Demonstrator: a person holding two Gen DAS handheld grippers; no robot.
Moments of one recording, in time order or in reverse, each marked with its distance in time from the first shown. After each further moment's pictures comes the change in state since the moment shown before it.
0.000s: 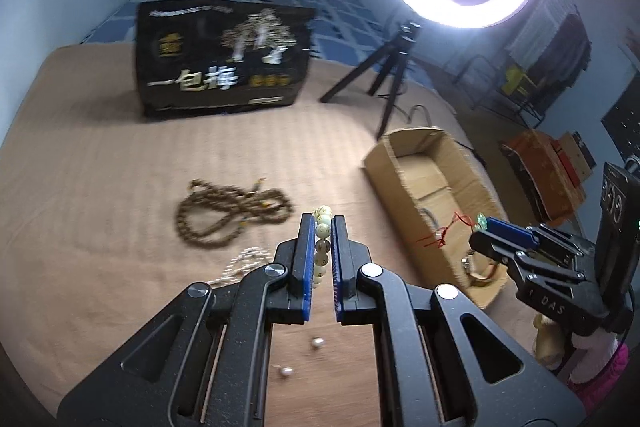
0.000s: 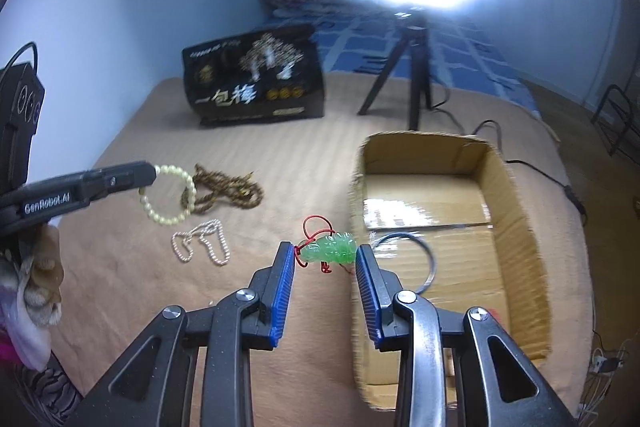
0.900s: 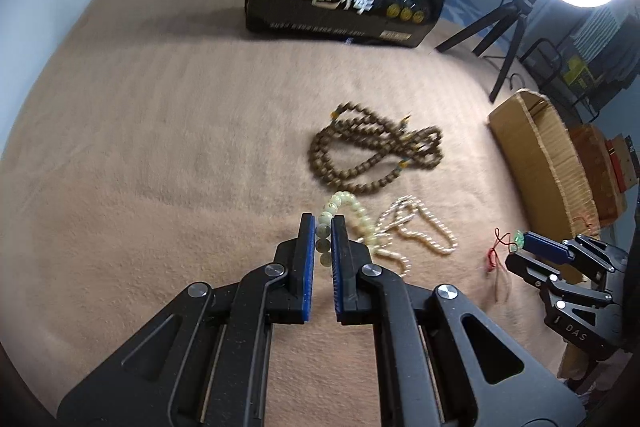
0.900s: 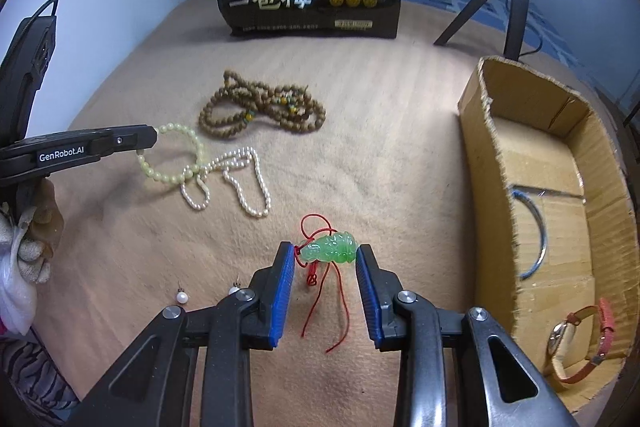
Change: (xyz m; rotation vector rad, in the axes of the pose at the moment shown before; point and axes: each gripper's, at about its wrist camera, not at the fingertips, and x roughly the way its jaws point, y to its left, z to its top) left arm 0.030 0.109 -0.036 -0.095 0.128 0.194; right arm 0.089 0.071 -0.032 -0.118 0.188 0.057
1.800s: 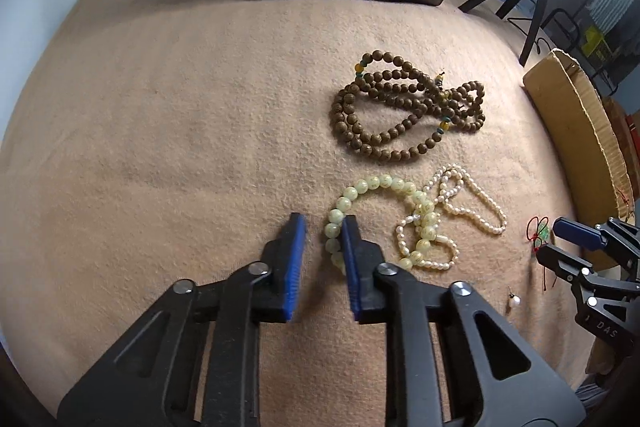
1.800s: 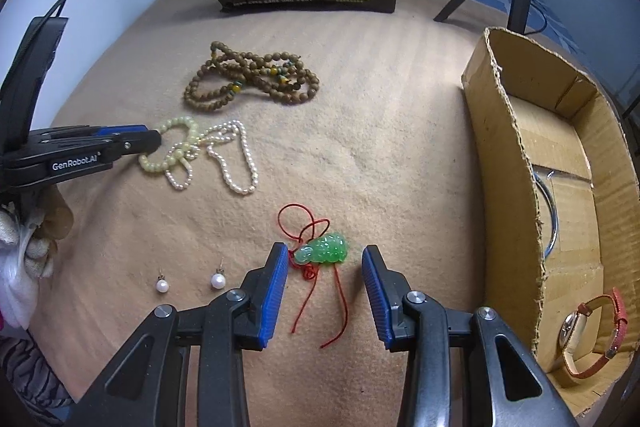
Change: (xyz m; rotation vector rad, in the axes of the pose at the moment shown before) left arm 0.040 0.008 -0.009 0.042 0.090 0.085; right arm 0.028 -0.003 -0.006 0.015 0.078 -0.011
